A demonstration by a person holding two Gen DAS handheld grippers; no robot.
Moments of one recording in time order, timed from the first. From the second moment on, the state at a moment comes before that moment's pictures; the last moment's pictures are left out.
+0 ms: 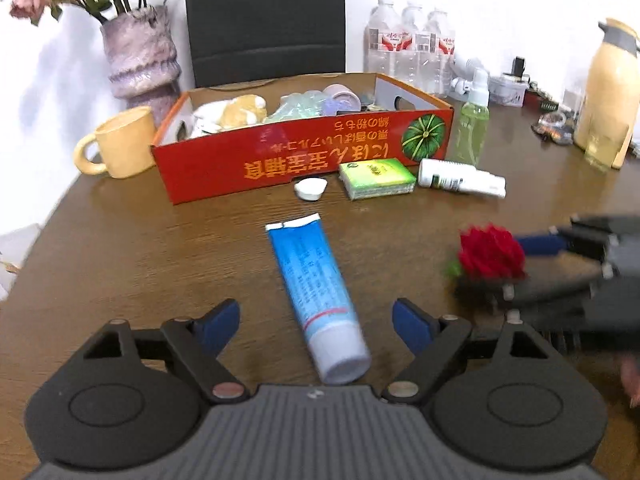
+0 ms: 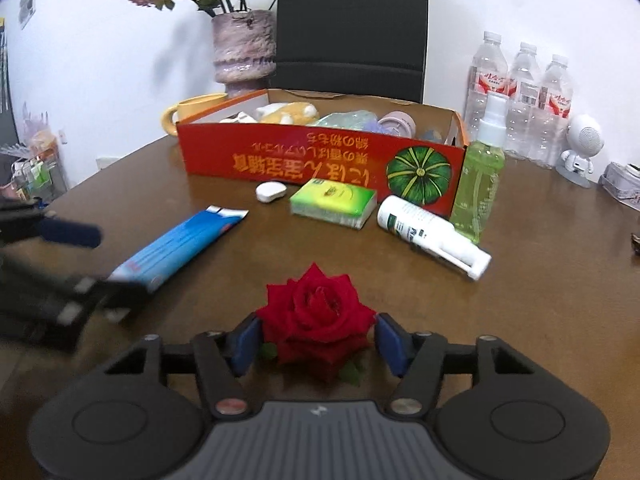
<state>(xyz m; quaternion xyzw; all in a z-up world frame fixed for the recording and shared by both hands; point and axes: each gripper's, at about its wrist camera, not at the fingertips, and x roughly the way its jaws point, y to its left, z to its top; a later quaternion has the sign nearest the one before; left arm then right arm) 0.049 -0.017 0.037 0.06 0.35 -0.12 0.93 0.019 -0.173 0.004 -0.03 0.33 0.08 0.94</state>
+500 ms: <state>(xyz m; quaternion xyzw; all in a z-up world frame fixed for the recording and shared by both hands) 0.049 -0.003 0.058 -0.02 0.33 -0.13 0.94 0.010 -0.175 0.021 0.01 0.30 0.08 0.95</state>
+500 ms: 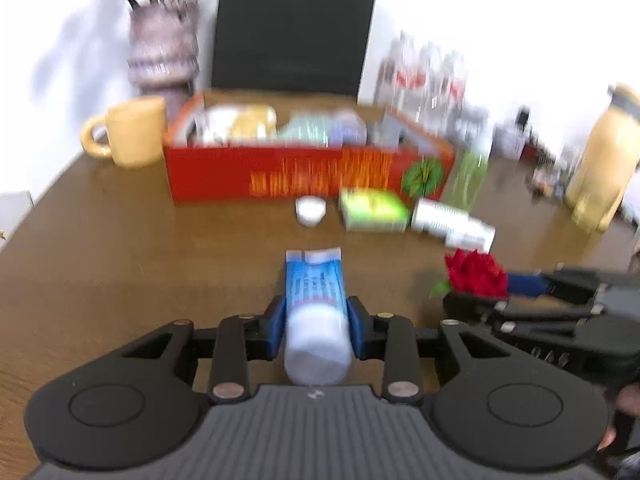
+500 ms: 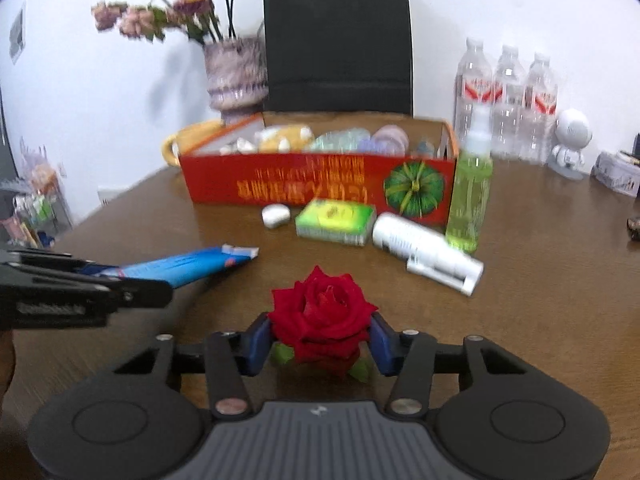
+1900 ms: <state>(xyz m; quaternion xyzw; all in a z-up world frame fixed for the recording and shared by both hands) 0.247 0.020 0.162 -0.06 0.44 -0.07 0.89 0.275 -0.189 0.137 0.05 0.55 -0.04 0.83</state>
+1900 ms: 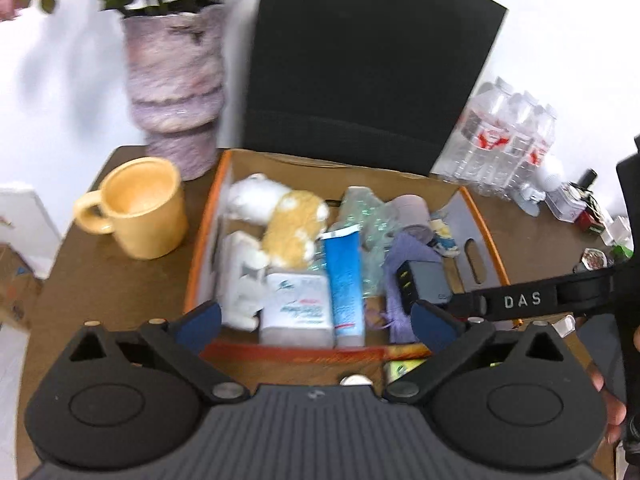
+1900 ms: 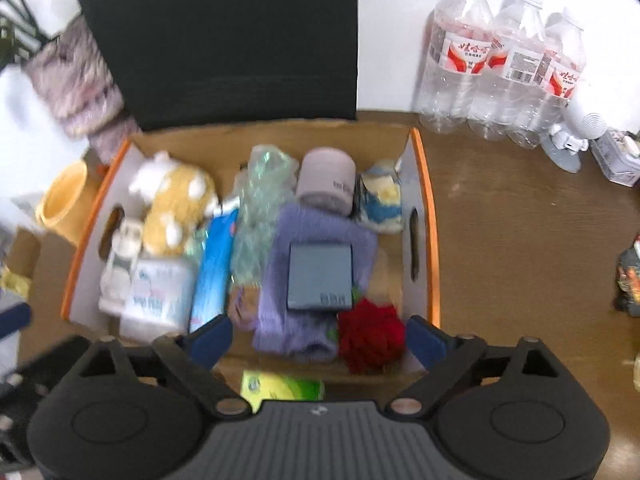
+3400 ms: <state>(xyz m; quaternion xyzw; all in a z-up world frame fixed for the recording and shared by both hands) -0.032 -0.003 0.031 0.04 0.28 -0.02 0.96 -0.029 -0.138 0.029 -0.01 0.33 0.00 0.94</state>
